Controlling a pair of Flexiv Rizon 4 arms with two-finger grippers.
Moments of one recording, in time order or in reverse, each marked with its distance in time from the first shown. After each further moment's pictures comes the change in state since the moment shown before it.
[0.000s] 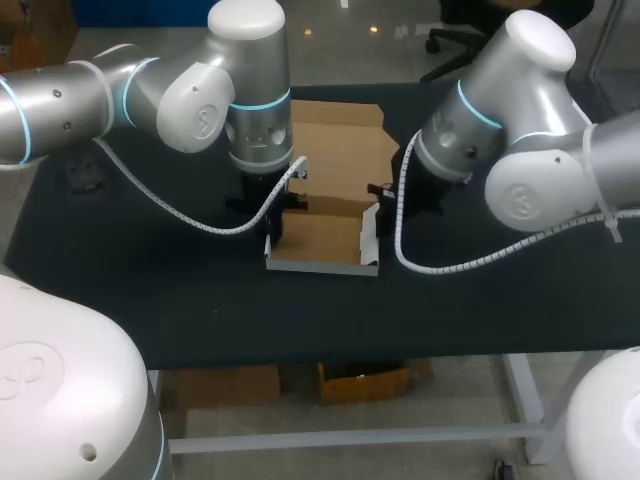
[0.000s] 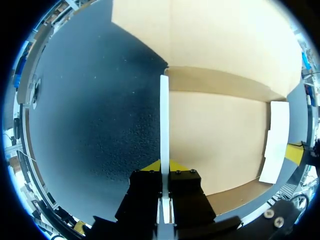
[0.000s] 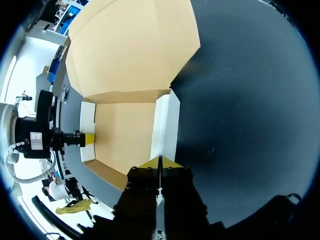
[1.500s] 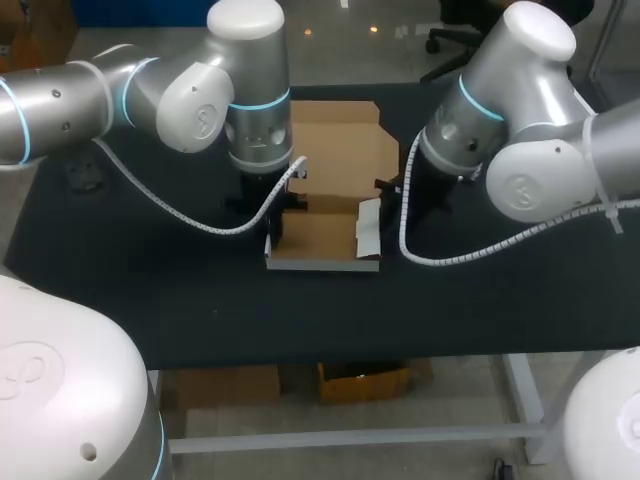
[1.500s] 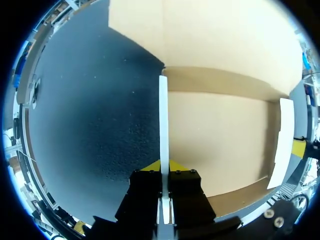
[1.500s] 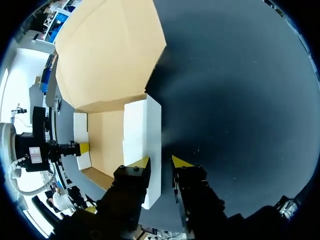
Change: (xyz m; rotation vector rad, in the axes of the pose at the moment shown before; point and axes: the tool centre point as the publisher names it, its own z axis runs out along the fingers) left arm 0.000 0.000 0.000 0.000 0.002 0.001; right arm -0.016 0.006 -0.007 -0.002 -0.040 0.098
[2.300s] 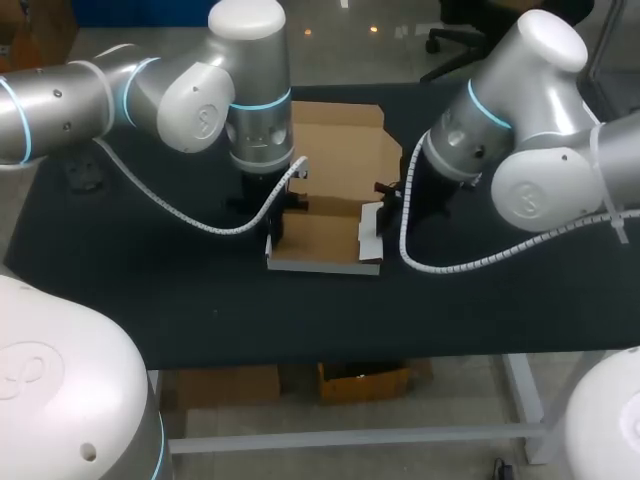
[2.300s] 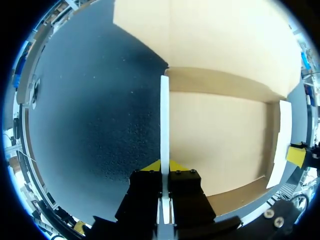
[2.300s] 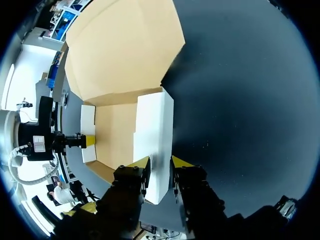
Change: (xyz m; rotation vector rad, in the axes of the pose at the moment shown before) left arm 0.001 0.000 0.000 0.000 -0.001 0.000; right arm 0.011 -0.011 0.002 0.007 0.062 -0.051
